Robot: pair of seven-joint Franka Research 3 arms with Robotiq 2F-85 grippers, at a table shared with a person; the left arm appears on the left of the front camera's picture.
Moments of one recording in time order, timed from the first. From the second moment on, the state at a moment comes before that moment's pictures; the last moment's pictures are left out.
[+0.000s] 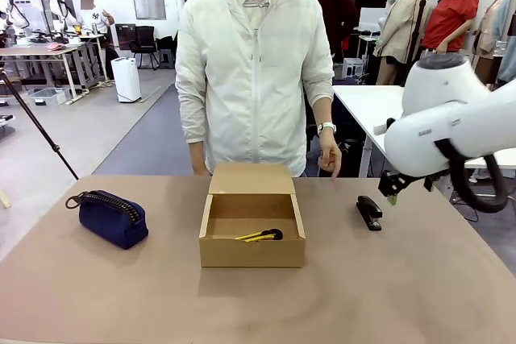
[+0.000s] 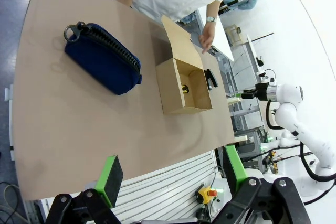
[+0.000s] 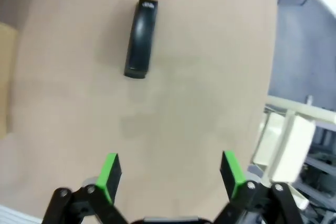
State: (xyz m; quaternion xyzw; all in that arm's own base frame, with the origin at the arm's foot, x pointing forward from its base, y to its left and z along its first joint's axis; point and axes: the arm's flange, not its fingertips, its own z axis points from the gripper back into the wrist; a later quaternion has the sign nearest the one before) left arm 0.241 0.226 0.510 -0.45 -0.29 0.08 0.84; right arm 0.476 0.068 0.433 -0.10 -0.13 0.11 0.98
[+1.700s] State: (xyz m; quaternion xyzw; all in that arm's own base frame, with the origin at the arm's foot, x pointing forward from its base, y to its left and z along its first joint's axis) left arm 0.241 0.226 0.511 -0.45 -0.29 0.08 0.84; right arm 0.650 0.081 0.359 -0.01 -0.02 0.10 0.99
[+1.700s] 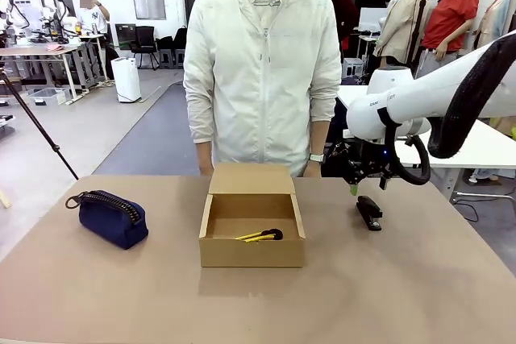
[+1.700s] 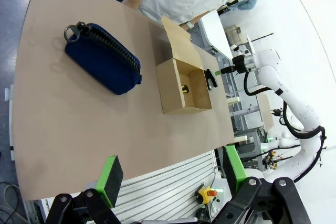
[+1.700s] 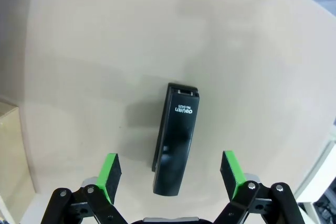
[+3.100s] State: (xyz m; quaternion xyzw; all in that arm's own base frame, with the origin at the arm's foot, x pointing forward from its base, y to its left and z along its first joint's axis) left arm 0.241 0.226 0.511 -0.45 -0.29 0.08 0.84; right arm 0.636 0.072 0.316 -0.02 0.03 0.08 1.00
